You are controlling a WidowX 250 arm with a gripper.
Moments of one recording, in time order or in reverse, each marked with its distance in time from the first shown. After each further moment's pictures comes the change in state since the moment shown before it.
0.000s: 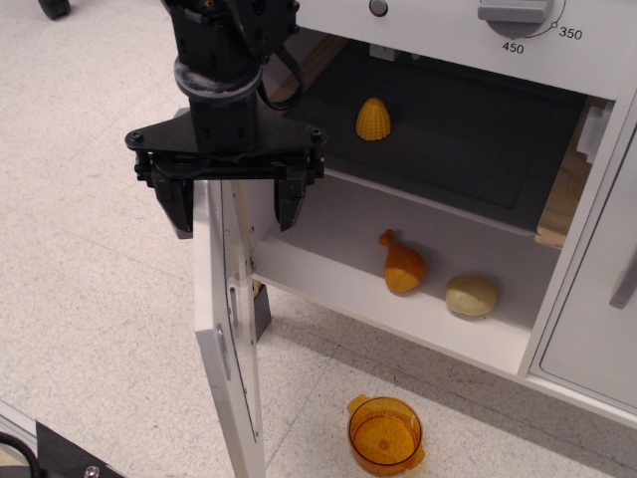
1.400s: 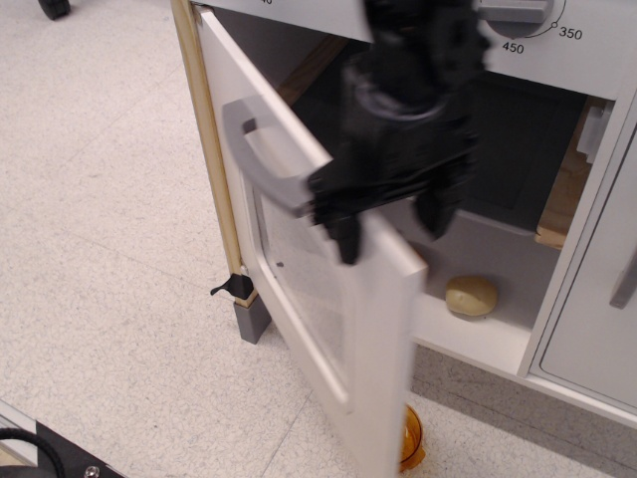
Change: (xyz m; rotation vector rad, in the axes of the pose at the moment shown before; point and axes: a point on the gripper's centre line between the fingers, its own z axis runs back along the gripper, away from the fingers) arm -0.012 -0.105 -0.010 -0.036 0.058 0.348
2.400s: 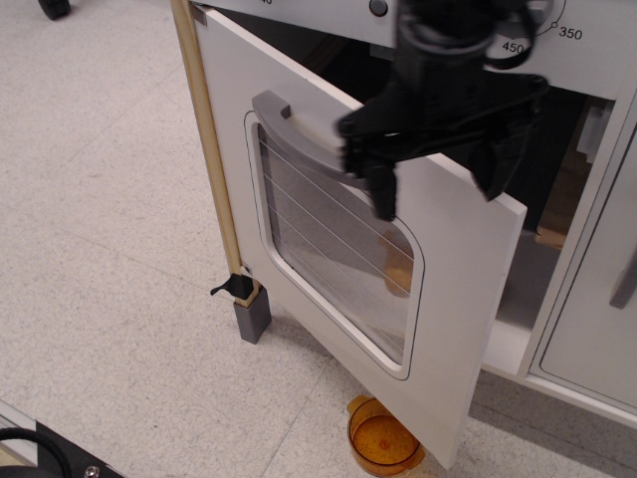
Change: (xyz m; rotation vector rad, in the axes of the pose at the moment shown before) arm -0.007 0.007 0.051 -0.096 -0.001 -0.196
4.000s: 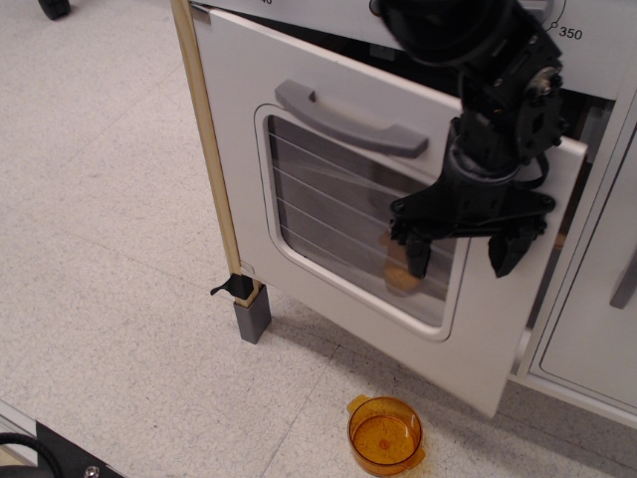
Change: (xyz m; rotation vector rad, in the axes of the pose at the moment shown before) arm 0.027 -0.033 -0.124 0.094 -0.011 -0.126
